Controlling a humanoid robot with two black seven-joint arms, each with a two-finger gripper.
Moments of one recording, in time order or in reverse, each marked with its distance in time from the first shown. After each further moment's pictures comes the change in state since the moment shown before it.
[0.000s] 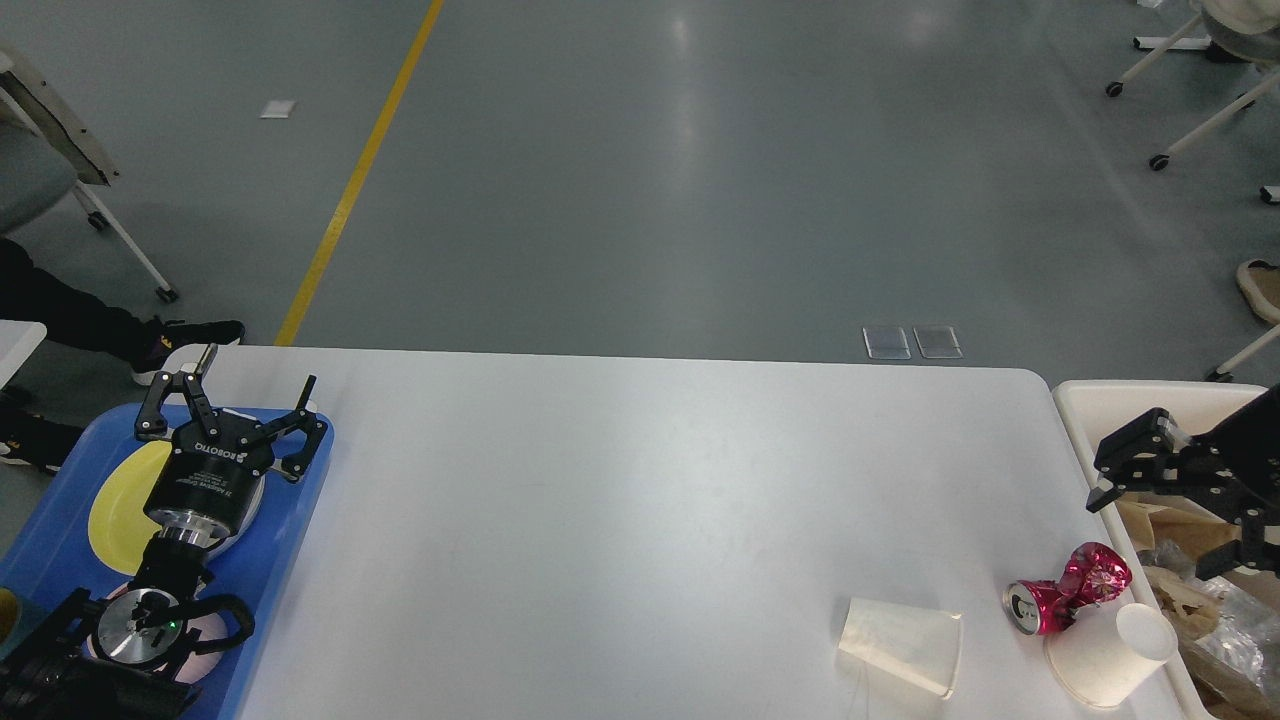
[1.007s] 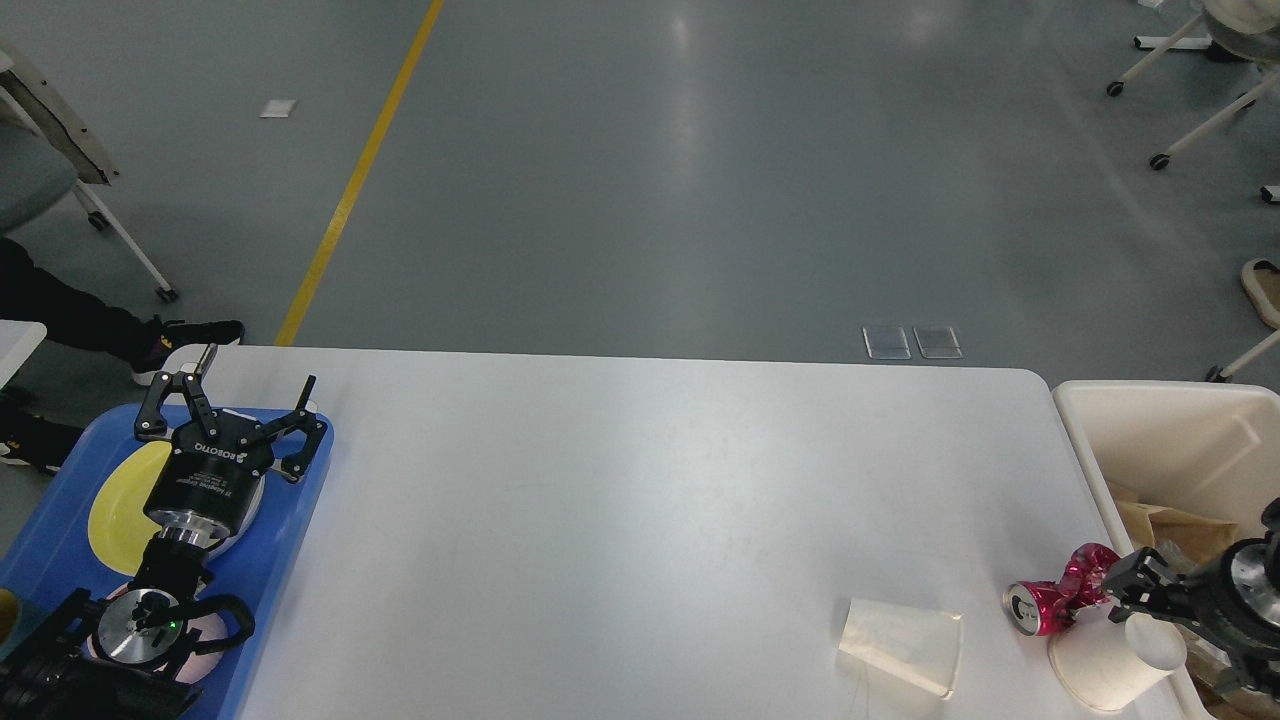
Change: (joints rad) left arm 0.000 0.000 0.000 0.000 0.000 0.000 0.000; right arm -0.469 0.051 0.115 -0.102 0.005 -0.455 0.000
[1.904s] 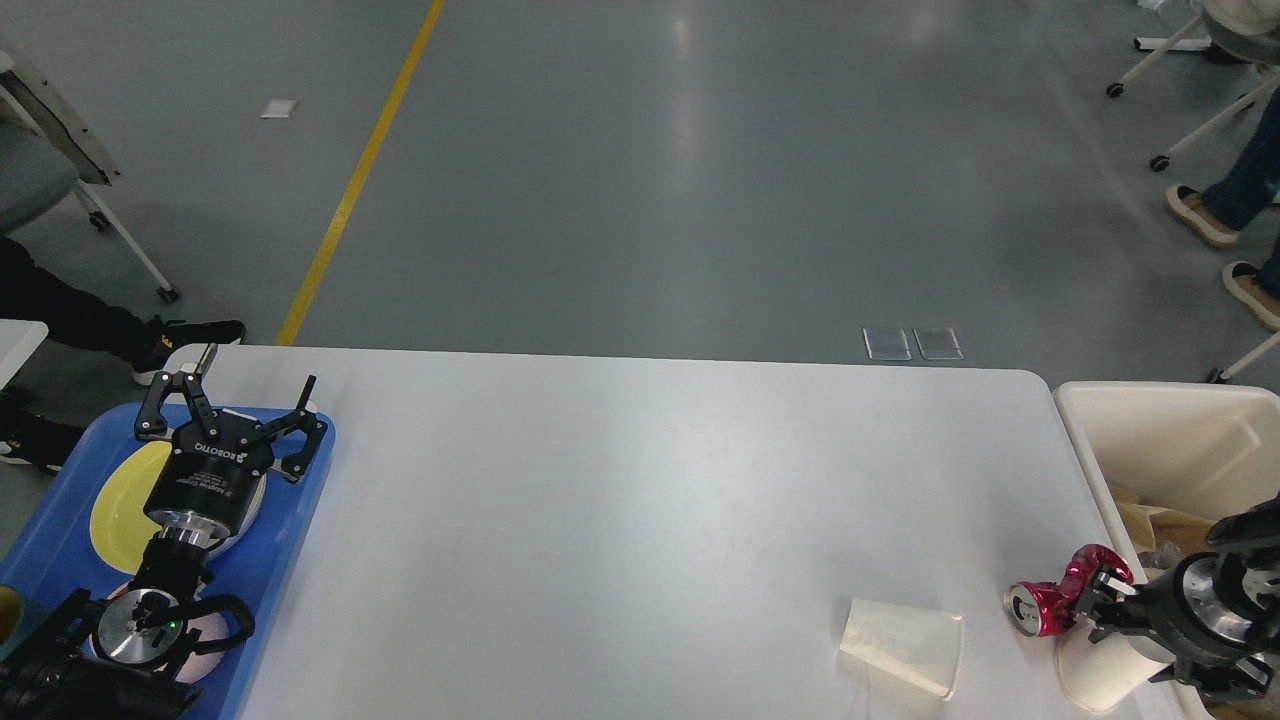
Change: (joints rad) left arm 0.000 0.000 0.000 0.000 0.000 0.000 0.000; right arm -0.086 0.050 0.069 -0.029 0.003 -0.043 0.000
